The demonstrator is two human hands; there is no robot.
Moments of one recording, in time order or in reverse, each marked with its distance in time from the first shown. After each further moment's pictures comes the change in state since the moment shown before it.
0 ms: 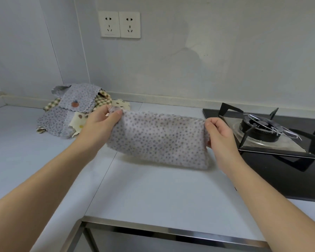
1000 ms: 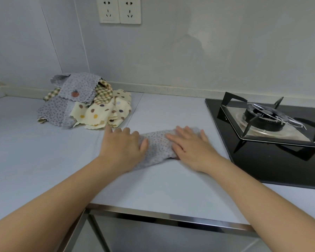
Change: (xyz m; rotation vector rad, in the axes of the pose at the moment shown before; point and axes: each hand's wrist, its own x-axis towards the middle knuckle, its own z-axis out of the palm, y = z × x) left_hand -0.031 -0.044 0.041 1.577 -0.142 0.269; right_hand -0.020 0.027 0.033 -1.220 -0.630 -0.230
